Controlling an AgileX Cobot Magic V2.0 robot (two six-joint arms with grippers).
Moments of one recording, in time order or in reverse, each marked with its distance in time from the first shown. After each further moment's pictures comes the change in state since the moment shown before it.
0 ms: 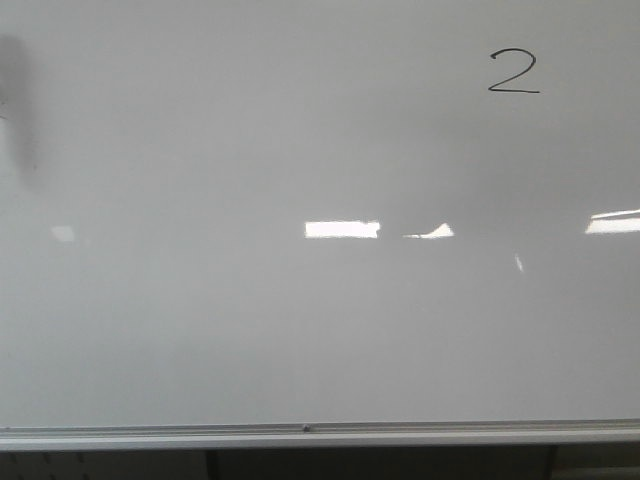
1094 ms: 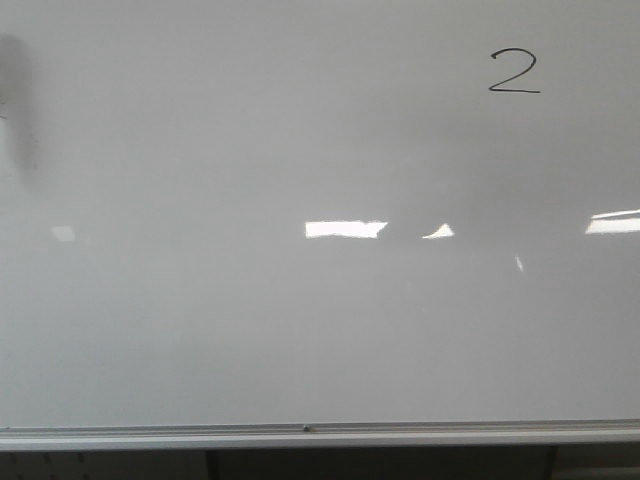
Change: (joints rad) left arm 0.000 0.000 0.000 0.000 0.000 0.000; right arm 0.000 0.000 0.000 0.000 0.017 0.004
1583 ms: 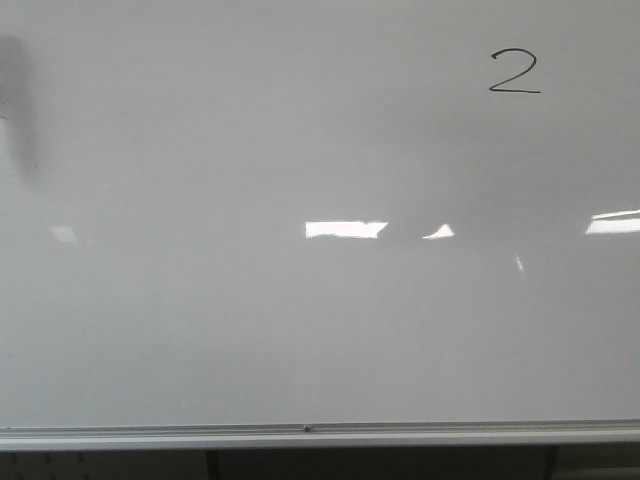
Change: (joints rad) left arm 0.277 -0.260 0.213 -0.045 -0.052 0.000; right arm 0.000 0.000 0.000 0.000 0.000 0.000
